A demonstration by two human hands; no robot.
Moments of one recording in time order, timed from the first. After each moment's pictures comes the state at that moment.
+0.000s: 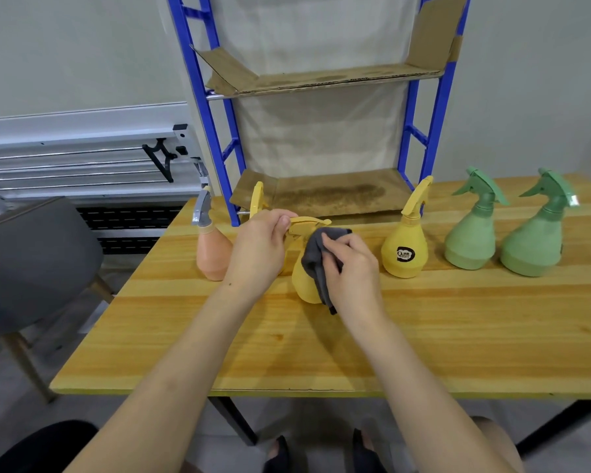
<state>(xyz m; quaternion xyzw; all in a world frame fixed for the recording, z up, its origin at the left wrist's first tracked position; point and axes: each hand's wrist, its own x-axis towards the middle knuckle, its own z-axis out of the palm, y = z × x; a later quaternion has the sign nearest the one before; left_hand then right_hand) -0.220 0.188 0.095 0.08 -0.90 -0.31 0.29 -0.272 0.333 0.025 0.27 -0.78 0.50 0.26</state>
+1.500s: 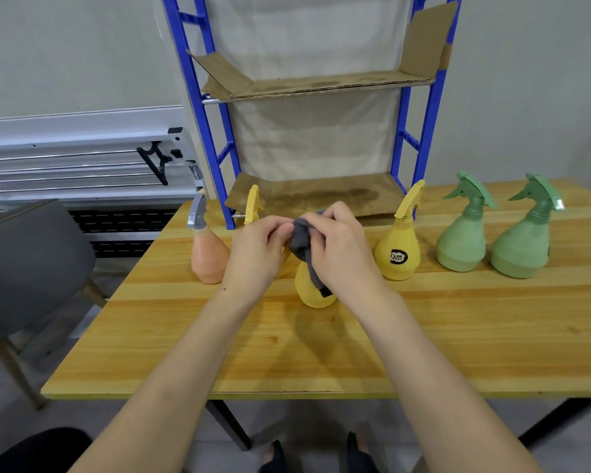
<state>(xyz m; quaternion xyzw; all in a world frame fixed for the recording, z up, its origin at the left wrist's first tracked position) -0.217 0.191 0.094 0.05 -0.88 -0.35 0.31 -0.268 0.332 0.090 0.34 -0.81 0.39 0.26</state>
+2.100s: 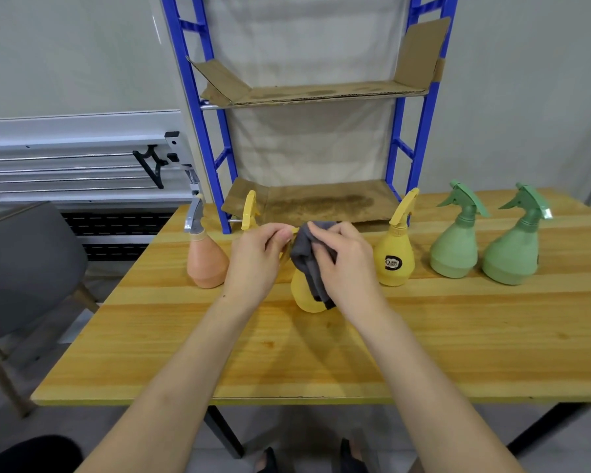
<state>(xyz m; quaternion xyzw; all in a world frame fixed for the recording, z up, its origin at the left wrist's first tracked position) -0.220 0.191 0.087 0.05 -0.87 -0.39 0.30 -0.272 0.342 0.067 0.30 -0.78 0.49 0.25</state>
